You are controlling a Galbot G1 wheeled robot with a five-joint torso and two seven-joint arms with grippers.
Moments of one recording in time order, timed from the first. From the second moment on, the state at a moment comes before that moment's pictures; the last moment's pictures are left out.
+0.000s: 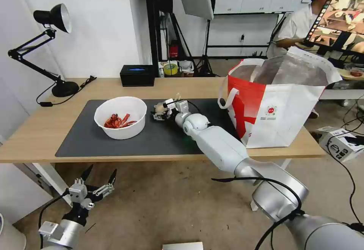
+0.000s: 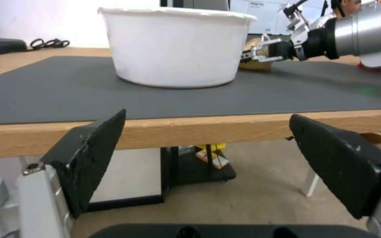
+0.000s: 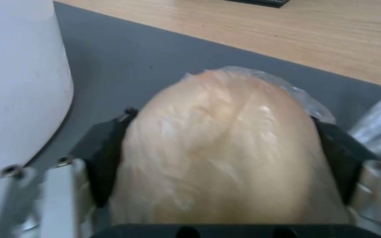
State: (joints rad) left arm 1.73 -1.11 -0.68 -1.88 -0.53 -0.36 0.22; right arm -0.18 1.53 -0.36 0.75 0.66 -0.18 -0.15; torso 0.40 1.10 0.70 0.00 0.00
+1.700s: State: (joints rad) left arm 1.75 -1.12 -0.63 -1.94 -0.48 -0.36 0.21; right arm -0.66 0.98 0.07 1.89 0.63 0.07 0.10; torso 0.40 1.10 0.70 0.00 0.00
